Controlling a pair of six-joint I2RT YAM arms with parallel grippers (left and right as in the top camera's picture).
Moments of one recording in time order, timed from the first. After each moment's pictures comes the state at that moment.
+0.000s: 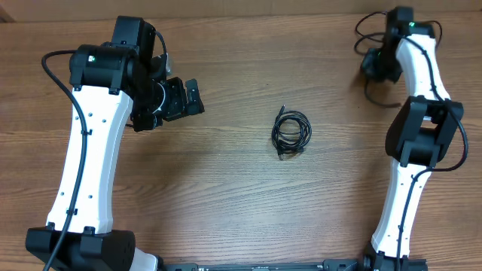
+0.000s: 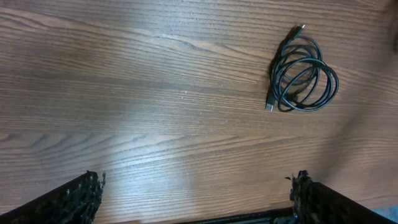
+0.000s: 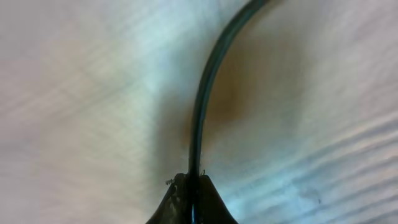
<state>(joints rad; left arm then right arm) -0.14 1.68 1.85 -1.53 0.27 -0.36 -0.17 2.56 2.38 -1.15 -0.06 0.38</state>
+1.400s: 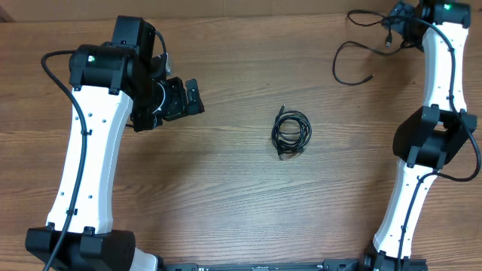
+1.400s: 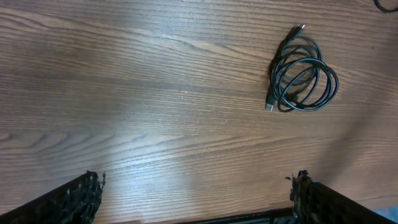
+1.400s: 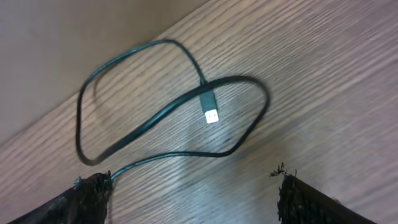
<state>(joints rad) -0.14 1.68 1.85 -1.53 0.27 -0.36 -0.22 2.55 2.60 -1.03 0.03 0.37</state>
